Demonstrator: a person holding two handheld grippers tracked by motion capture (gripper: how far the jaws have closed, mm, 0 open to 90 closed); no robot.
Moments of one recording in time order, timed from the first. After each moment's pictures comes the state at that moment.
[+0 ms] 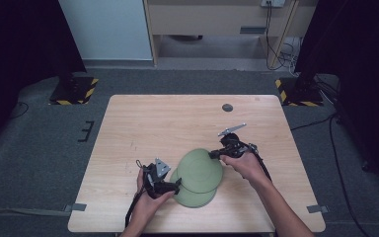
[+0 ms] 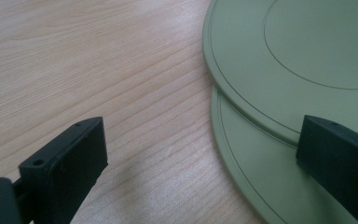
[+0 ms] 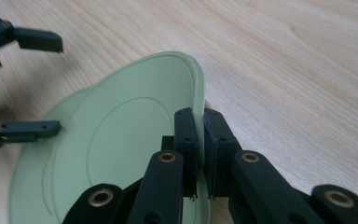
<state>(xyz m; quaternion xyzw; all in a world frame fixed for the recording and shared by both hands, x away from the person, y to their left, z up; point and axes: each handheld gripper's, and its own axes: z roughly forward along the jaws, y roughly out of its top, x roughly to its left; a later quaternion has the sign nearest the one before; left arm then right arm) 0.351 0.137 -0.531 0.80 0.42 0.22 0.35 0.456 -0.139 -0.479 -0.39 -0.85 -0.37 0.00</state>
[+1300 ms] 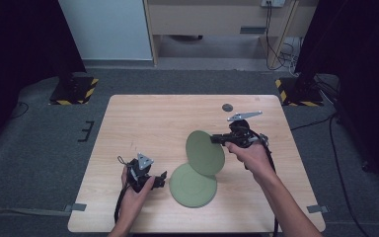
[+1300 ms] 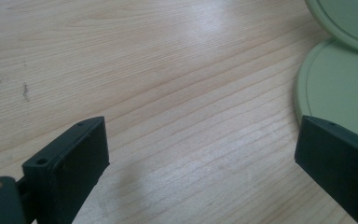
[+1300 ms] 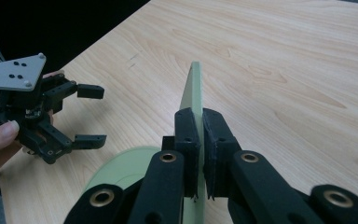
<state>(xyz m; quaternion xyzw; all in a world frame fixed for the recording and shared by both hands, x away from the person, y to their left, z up) 0.363 0.186 -0.525 0.77 0.48 0.23 0.35 0.445 -0.149 -0.407 -0.38 -0.81 -0.46 -0.03</state>
